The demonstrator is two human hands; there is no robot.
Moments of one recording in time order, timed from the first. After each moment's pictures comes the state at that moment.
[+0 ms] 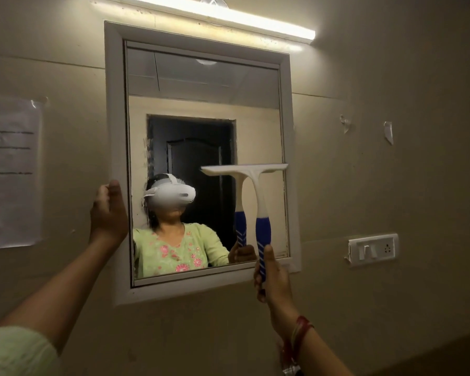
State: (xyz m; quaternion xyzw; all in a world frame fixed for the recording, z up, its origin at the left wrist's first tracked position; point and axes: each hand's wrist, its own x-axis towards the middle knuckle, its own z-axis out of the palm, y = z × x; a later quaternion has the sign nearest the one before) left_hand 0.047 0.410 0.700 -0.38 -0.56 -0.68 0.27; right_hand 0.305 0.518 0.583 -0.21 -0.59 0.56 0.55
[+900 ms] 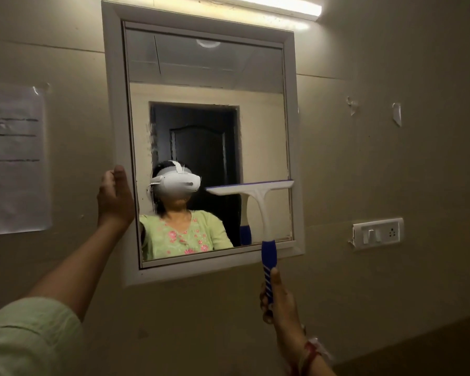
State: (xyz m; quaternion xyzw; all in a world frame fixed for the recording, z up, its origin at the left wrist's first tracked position) left_hand 0.049 0.410 0.701 -0.38 -0.57 -0.68 0.27; right_hand 0.310 0.511 0.517 -0.26 -0.56 0.60 0.51
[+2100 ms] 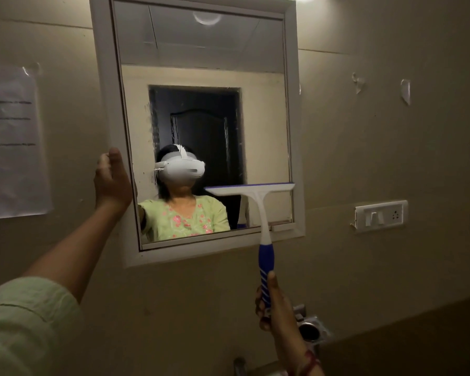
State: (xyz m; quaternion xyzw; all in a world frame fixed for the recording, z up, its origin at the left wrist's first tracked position) left_hand 0.049 0.411 0.702 -0.36 -0.59 -0.67 0.28; right_hand 0.309 0.510 0.474 -0.27 -0.54 0.66 0.46
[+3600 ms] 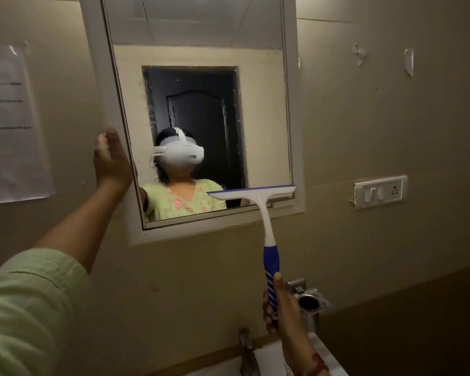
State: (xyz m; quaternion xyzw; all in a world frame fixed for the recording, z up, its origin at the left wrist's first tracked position) left_hand 0.058 0.406 0.703 -0.35 -0.59 -0.68 0.26; right_hand 0.327 0.482 0.439 -0.30 -0.51 0.67 0.44
